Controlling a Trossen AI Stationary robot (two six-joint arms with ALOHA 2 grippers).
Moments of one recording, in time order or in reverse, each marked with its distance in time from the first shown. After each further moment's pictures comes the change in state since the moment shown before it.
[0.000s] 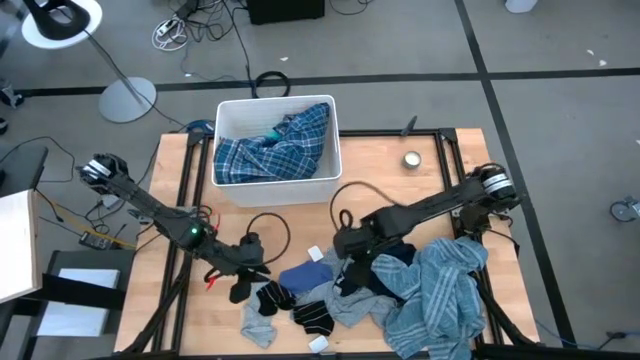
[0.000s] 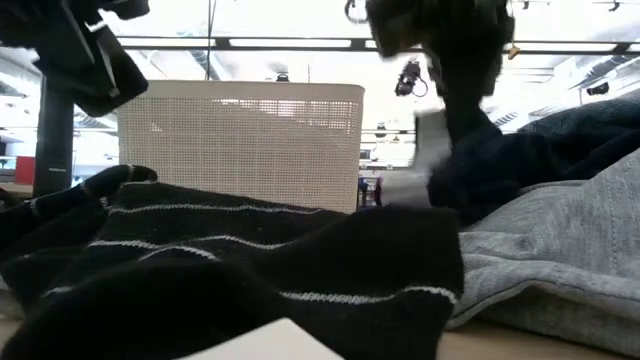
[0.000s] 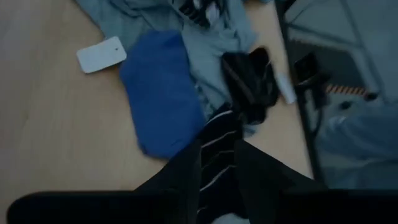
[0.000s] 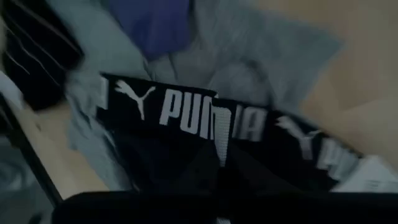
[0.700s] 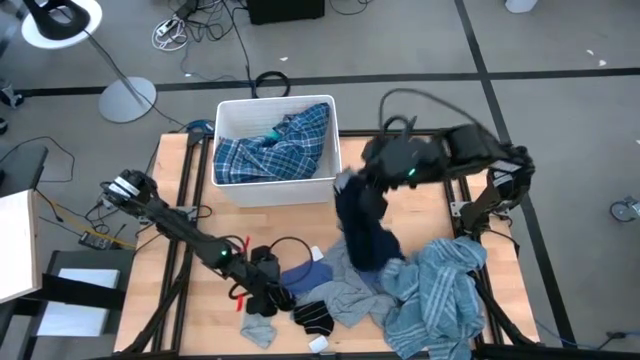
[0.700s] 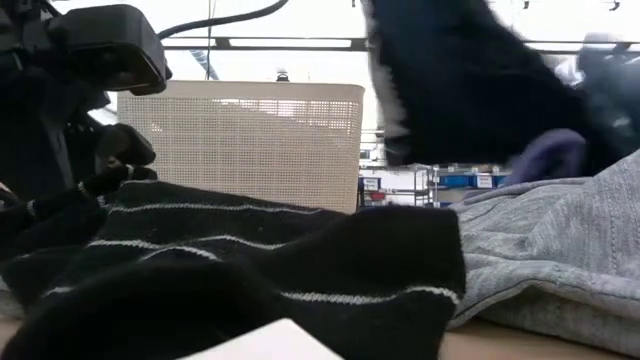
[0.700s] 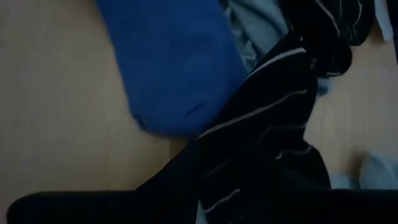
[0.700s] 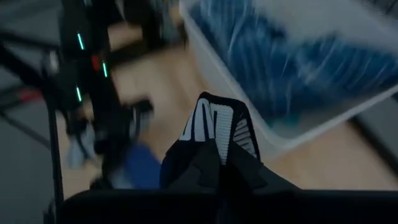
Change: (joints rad) left arm -0.003 0.382 0.057 0.084 0.028 0.001; right arm -0.116 -0.097 0.857 -0.392 0.402 -0.237
